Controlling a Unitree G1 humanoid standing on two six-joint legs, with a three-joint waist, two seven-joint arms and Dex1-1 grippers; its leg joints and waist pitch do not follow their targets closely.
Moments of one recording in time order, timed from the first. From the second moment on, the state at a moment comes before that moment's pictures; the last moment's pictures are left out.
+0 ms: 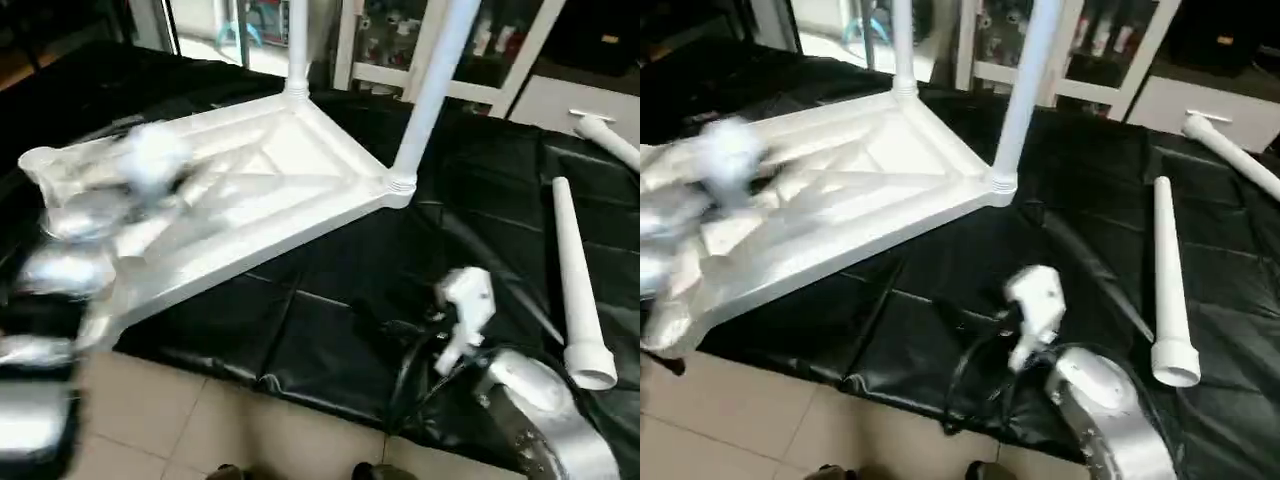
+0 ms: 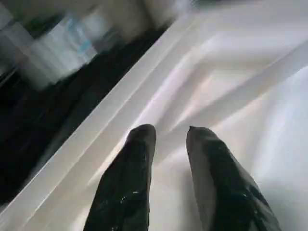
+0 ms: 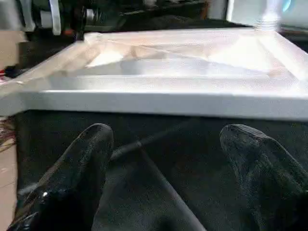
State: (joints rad) left arm -0.71 0.66 0.02 0.76 0.05 -0.02 -0.47; right arm 0.03 -0.28 0.16 -0.31 0.32 0.26 0.56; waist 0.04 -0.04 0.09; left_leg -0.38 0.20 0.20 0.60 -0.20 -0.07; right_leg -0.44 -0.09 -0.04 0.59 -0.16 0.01
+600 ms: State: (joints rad) left arm -0.62 0.74 0.10 0.98 0.13 0.10 -0.03; right arm -0.03 -0.30 0.20 -0.29 0.30 0.32 0.57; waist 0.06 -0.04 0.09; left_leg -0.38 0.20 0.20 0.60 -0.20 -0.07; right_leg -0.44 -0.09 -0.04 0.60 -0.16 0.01
